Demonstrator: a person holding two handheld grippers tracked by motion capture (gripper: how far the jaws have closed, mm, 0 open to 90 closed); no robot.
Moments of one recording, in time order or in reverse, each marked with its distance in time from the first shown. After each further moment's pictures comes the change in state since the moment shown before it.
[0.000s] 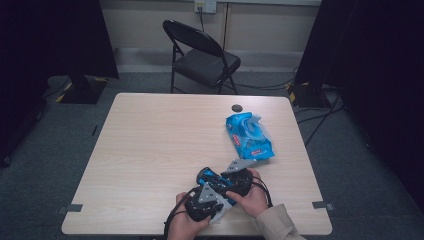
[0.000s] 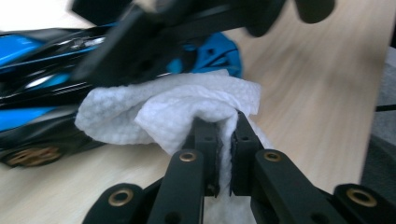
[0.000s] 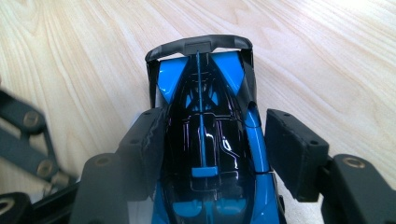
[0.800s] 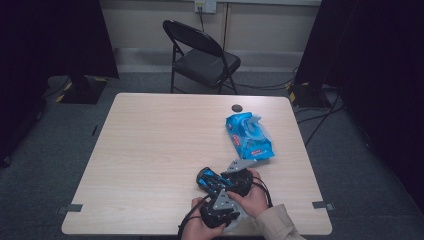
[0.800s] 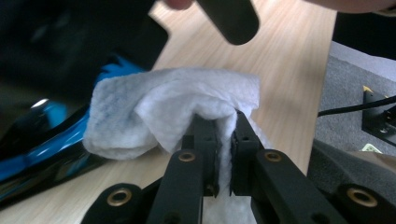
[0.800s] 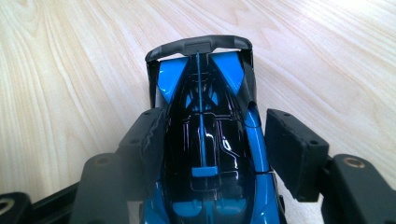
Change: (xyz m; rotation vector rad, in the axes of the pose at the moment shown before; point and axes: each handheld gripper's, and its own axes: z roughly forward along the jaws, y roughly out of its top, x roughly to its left) left arm -0.029 0.011 0.024 -0.025 -0.119 0.053; right arm 0.000 -0.001 0.000 -0.008 0.000 0.001
